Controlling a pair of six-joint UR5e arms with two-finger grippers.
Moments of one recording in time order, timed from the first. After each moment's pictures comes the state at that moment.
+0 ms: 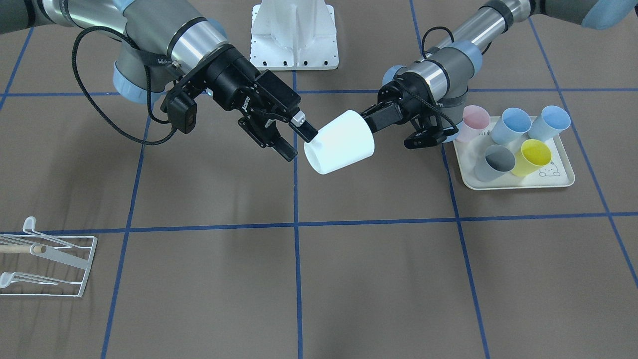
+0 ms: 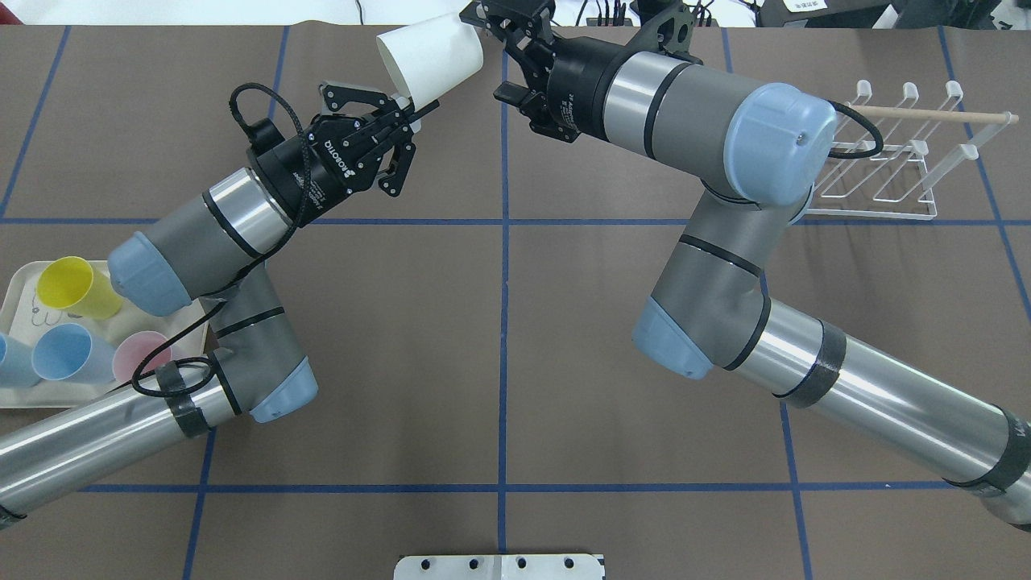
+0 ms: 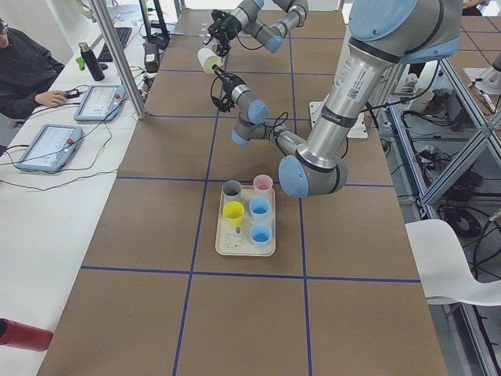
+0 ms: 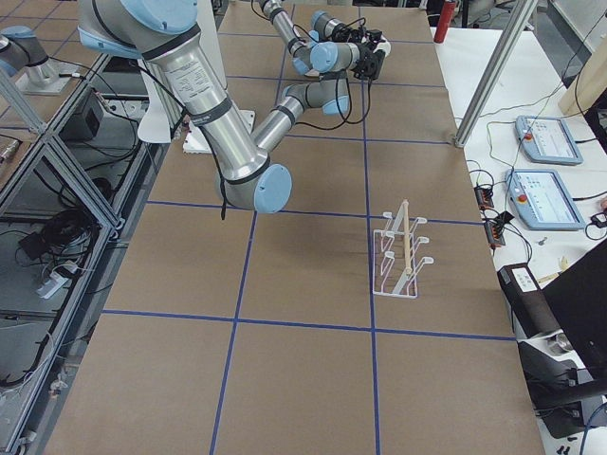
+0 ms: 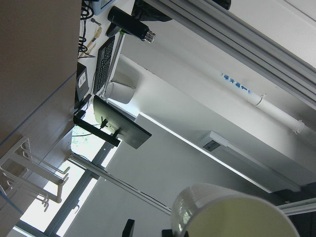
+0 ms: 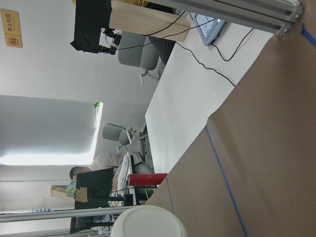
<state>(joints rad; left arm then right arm) -0.60 -2.16 -1.35 -3.47 -1.35 -2.54 0.67 -0.89 1.62 -0.50 1.55 1.99</state>
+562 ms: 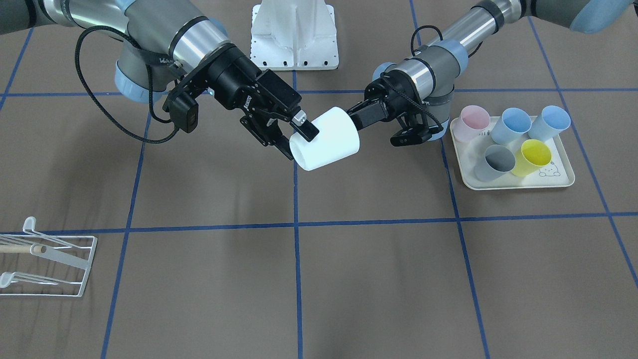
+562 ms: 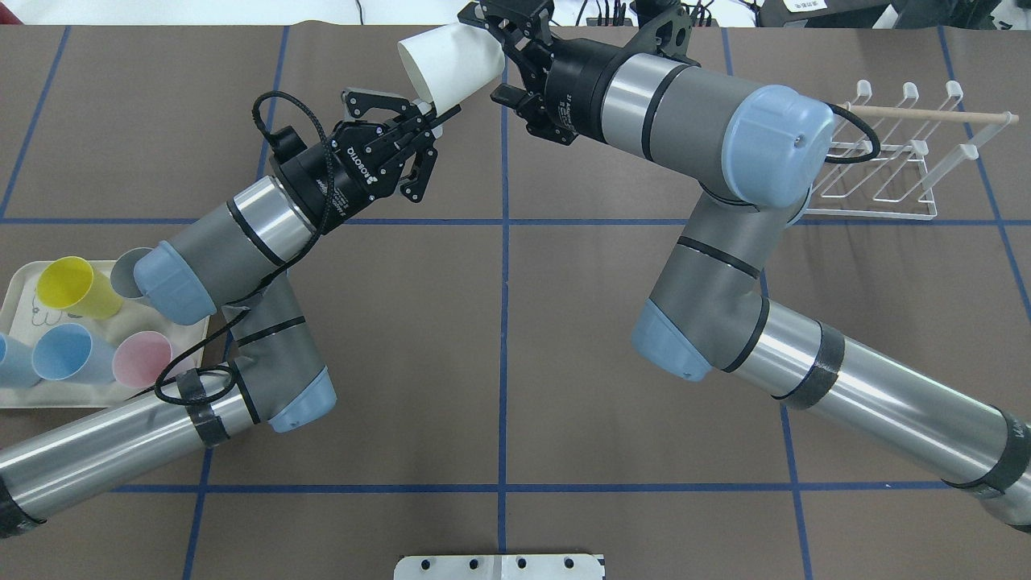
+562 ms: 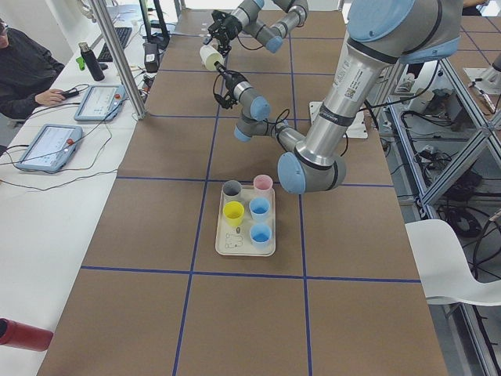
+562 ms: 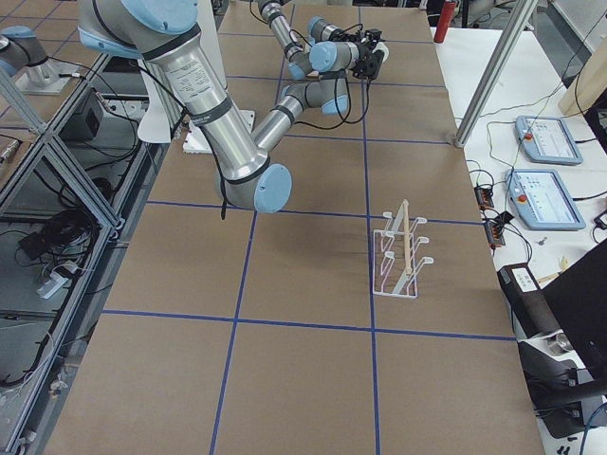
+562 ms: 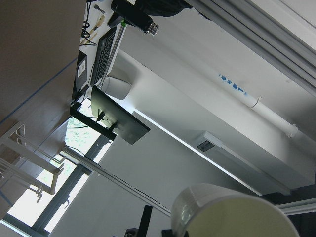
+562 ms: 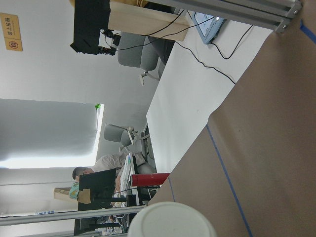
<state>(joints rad) -0.56 -2.20 -1.34 -3.47 -1.31 -2.54 0.67 -0.89 1.62 -0.50 1.54 2.01</state>
